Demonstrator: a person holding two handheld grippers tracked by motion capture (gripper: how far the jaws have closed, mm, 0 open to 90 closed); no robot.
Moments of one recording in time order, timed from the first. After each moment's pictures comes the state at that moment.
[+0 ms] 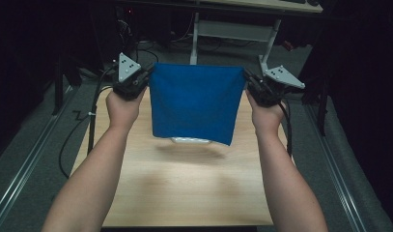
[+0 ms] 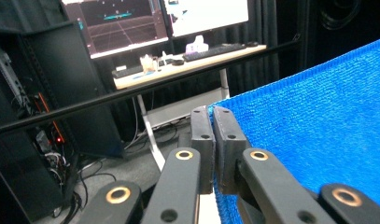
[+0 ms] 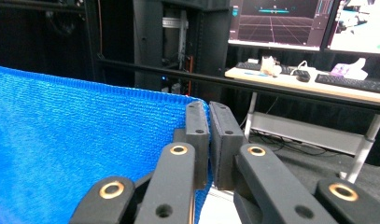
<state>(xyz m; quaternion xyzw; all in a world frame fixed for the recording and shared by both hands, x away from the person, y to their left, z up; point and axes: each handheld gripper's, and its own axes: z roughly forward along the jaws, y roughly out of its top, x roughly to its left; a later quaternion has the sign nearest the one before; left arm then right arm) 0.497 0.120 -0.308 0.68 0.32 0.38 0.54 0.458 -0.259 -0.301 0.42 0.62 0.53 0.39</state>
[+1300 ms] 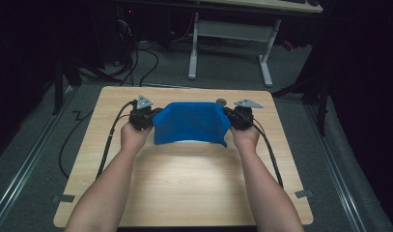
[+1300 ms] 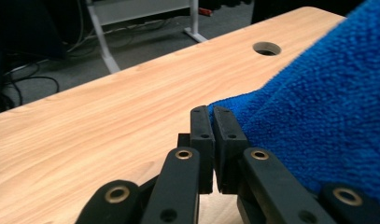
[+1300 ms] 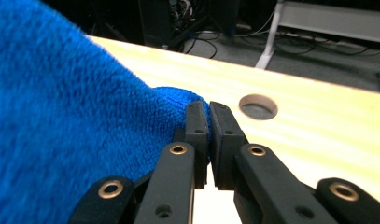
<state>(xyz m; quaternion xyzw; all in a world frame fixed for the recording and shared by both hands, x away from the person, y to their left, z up) 0.523 0.113 -0.465 0.78 0.37 0.22 0.46 0.504 -0.245 -0.462 0.49 0.70 0.43 0.27</state>
